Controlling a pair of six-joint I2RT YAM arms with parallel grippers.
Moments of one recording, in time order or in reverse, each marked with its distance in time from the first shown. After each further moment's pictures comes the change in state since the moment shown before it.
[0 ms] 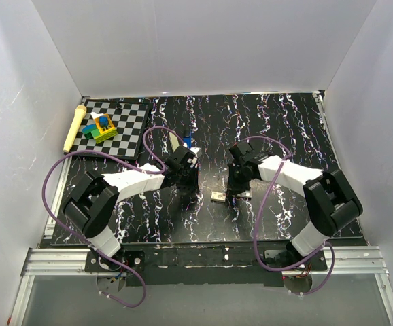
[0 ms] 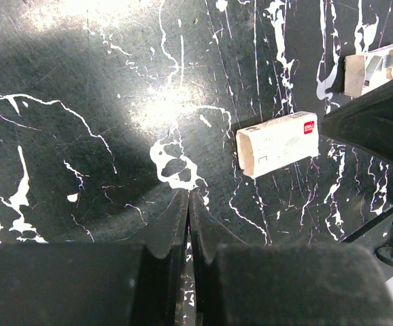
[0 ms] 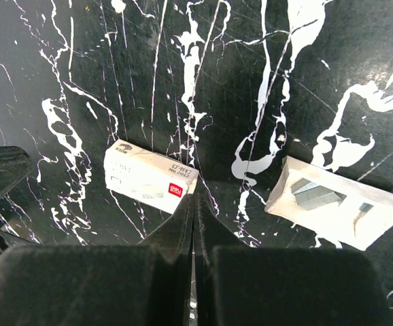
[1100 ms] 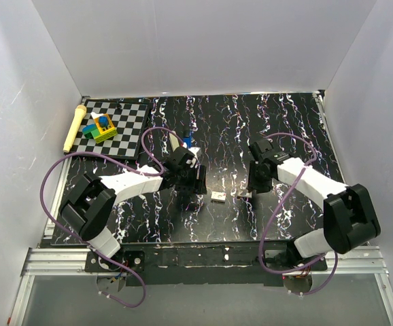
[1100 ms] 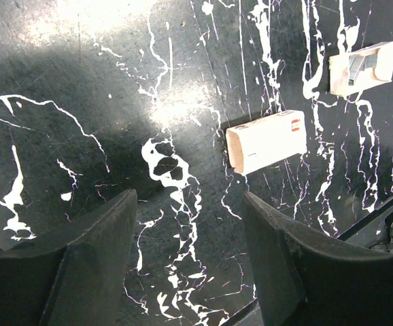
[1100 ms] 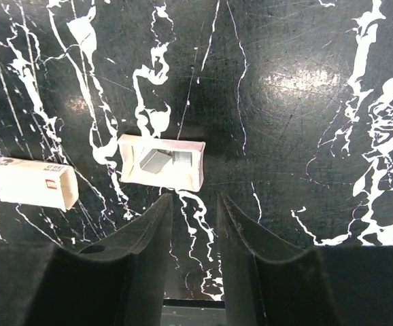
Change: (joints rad) left arm -0.006 -0.029 -0.021 0.031 0.000 -0.005; right arm -0.141 -0.191 -0.042 -0.191 0.237 -0.066
